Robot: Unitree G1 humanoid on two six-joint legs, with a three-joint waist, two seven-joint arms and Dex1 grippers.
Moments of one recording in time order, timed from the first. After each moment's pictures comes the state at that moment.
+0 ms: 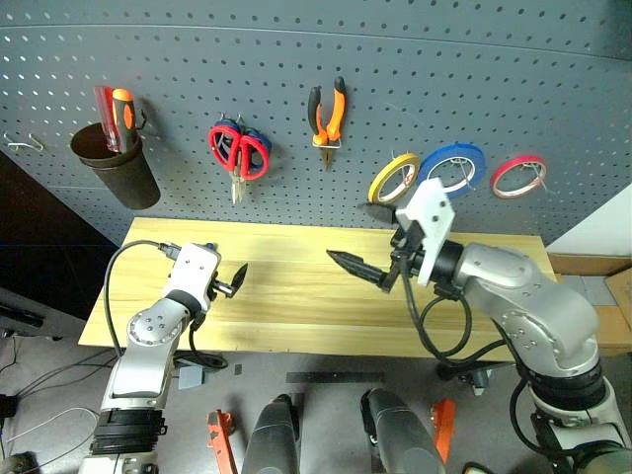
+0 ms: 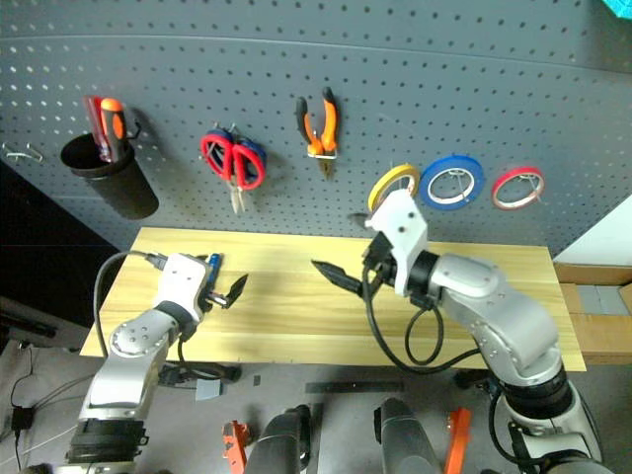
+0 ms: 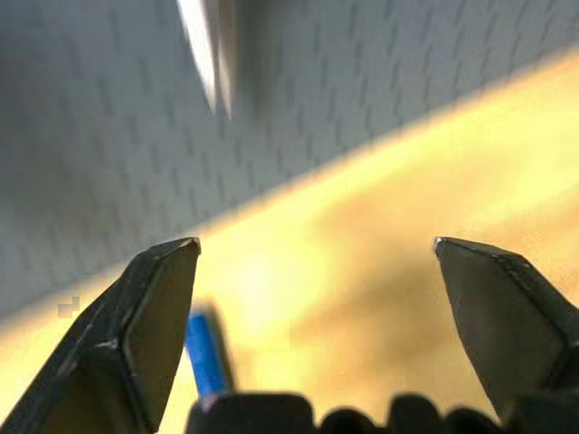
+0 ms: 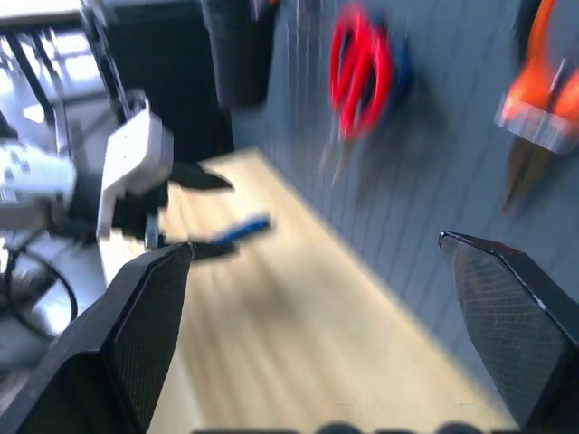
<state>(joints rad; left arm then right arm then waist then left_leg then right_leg) -0.16 0.48 0.15 0.05 -0.04 0.30 -0.38 -0.53 -0.42 0.19 -0.57 0.50 0.91 0.42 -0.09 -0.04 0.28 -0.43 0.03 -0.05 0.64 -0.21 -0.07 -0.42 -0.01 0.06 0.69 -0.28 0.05</state>
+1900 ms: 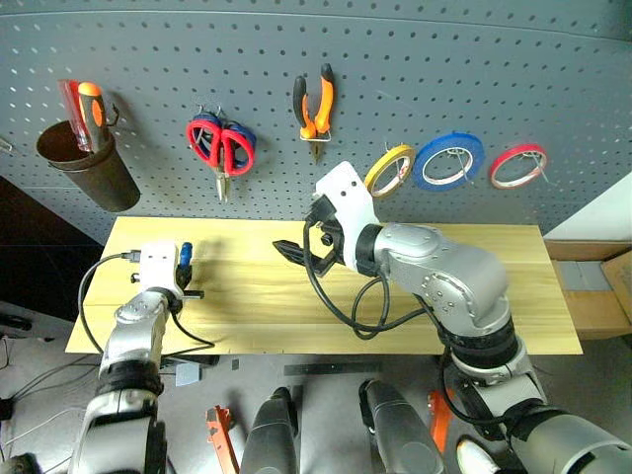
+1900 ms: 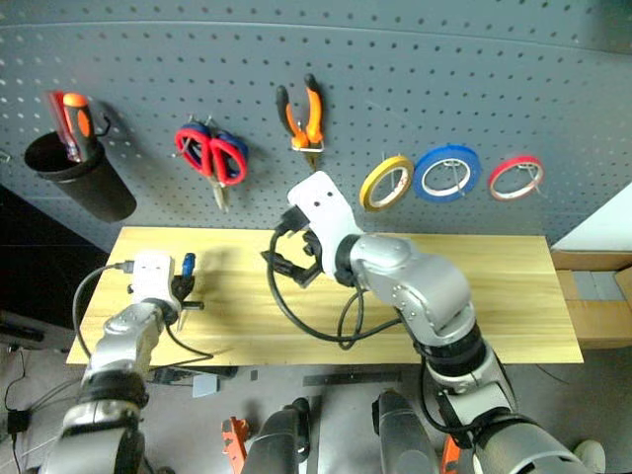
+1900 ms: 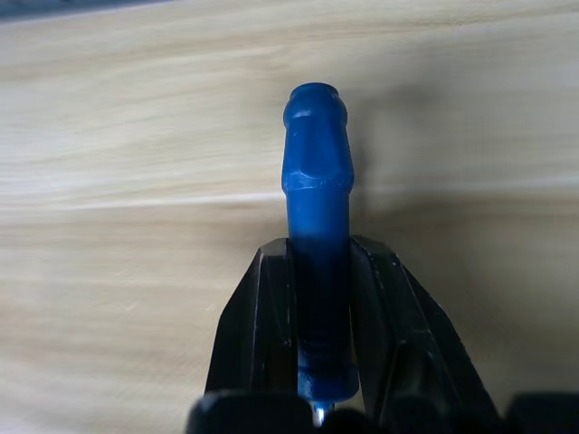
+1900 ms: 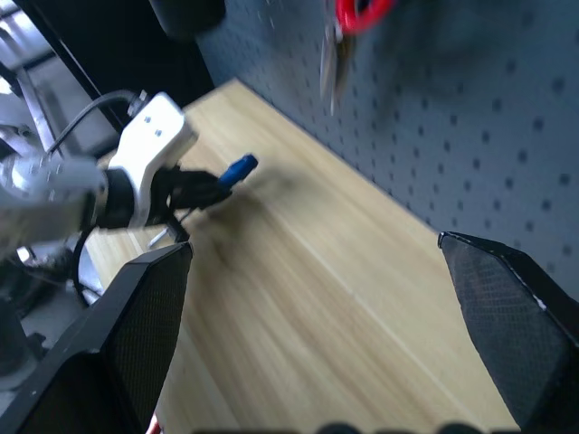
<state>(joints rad) -0.37 0.51 0.24 0.55 -0.10 0.18 -0.24 -0.80 -0.11 0.27 -0.40 0.39 1.17 0.31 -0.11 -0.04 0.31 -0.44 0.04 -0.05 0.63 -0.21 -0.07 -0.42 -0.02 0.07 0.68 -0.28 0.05</state>
